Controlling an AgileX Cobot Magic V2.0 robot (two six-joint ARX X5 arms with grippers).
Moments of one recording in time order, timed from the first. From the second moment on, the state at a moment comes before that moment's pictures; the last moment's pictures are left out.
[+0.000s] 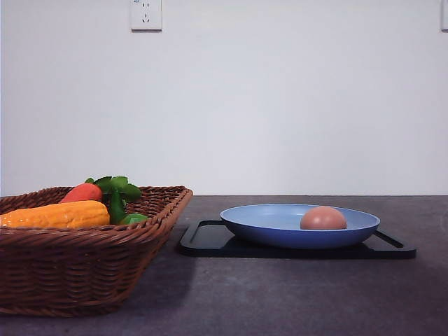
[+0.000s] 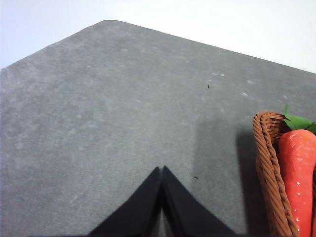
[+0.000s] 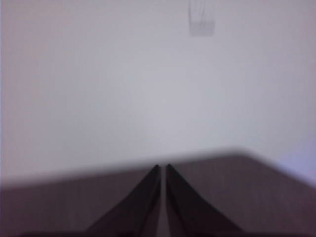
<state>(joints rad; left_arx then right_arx) -0.06 0.00 0.07 -0.29 -0.24 -0.25 0.06 0.11 0.05 0.24 0.28 0.05</state>
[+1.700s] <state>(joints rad) -0.06 0.00 0.07 -0.29 -0.24 -0.25 -0.03 0.00 0.02 0.28 0.08 0.14</state>
